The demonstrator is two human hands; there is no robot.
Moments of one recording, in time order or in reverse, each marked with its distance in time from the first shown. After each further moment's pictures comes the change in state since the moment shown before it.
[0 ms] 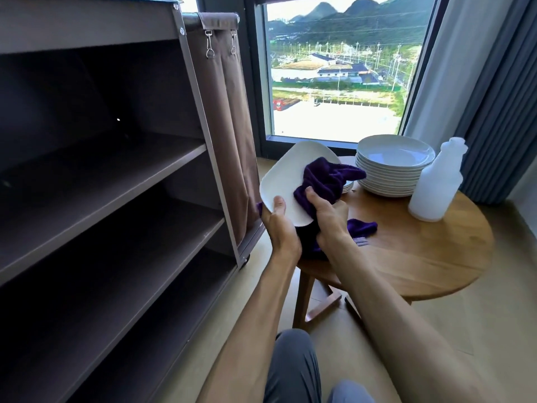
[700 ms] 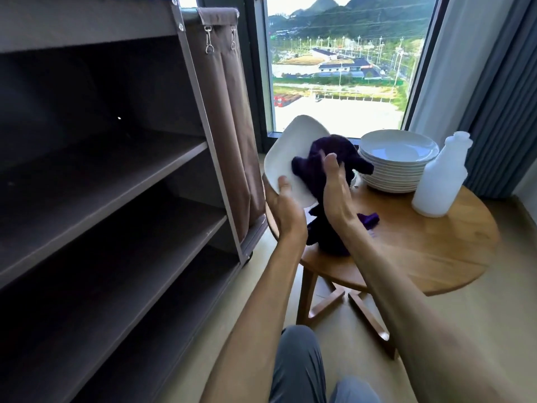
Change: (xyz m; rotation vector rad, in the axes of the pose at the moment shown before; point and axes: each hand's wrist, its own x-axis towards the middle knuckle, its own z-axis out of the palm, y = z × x) left_hand 0.003 0.014 0.023 0.129 0.014 0.142; right_hand 0.005 -0.033 0.002 -0.382 -0.267 -0.318
